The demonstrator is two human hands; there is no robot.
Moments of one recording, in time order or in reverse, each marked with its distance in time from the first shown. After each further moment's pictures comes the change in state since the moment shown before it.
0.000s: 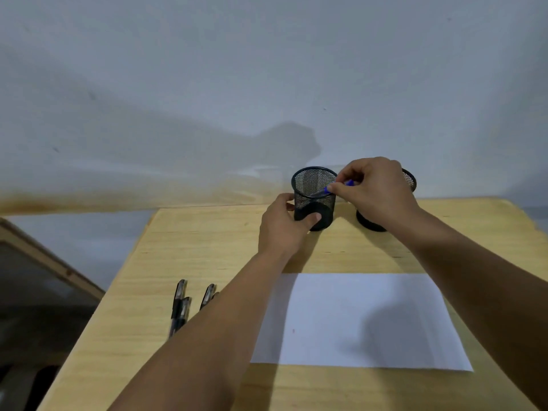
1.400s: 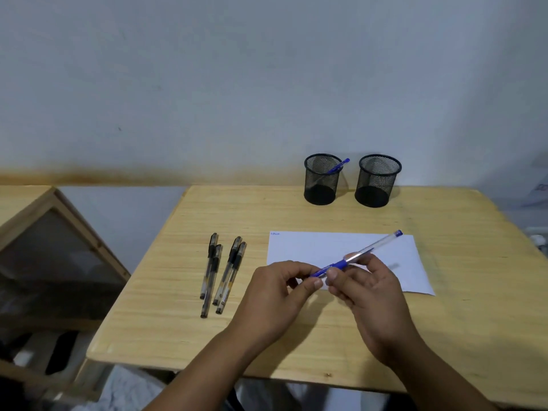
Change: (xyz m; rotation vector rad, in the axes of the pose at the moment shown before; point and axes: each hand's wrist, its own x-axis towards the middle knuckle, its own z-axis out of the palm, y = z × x) left_hand -0.232 0.010 -0.104 -0.074 -0.245 0.226; right_hand -0.248 -0.058 0.001 1.030 -0.079 0.515
